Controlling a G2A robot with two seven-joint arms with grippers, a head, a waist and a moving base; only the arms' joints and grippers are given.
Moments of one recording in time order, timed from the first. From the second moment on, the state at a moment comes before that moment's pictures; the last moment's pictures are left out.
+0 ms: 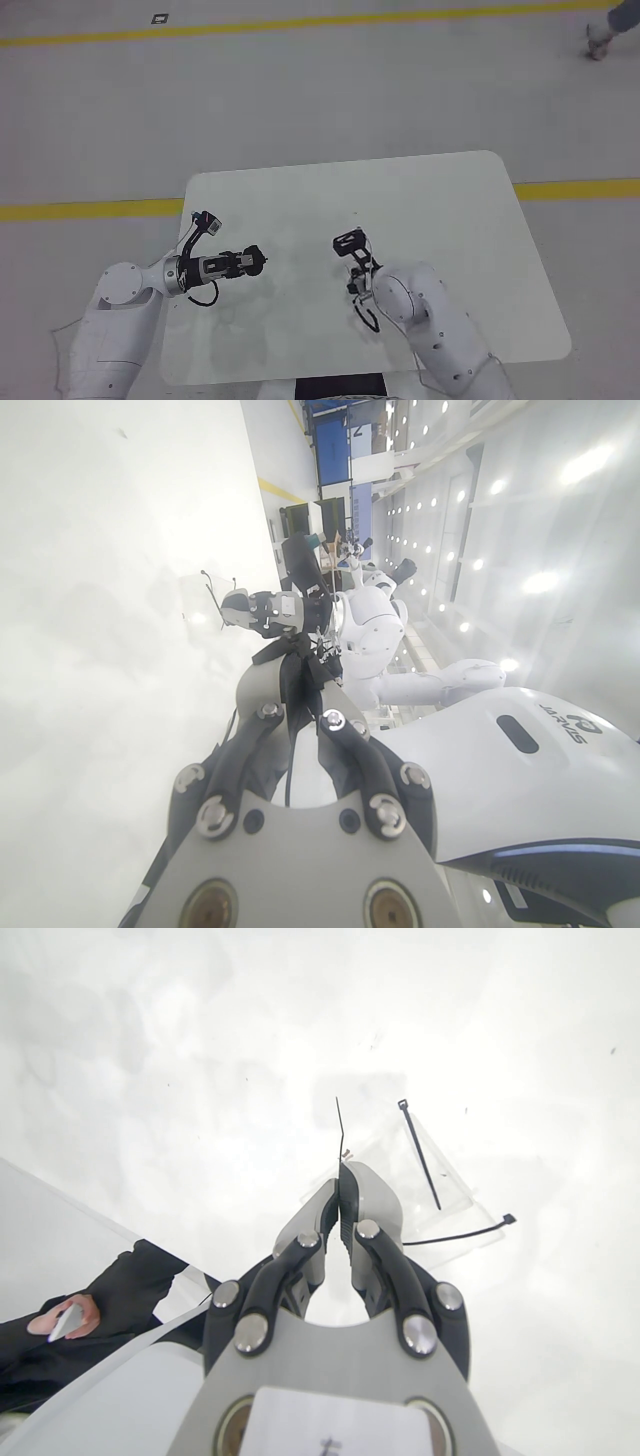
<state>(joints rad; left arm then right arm) 1.50 -1.08 -1.56 -1.47 -0.40 -0.34 -1.39 -1.51 -1.43 1.08 -1.82 -1.32 0.07 1.25</state>
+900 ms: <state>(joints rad) 1.50 -1.08 -1.56 -1.47 -0.40 -0.34 -1.39 -1.56 -1.41 1.06 -1.88 -1.49 0.03 1.09</state>
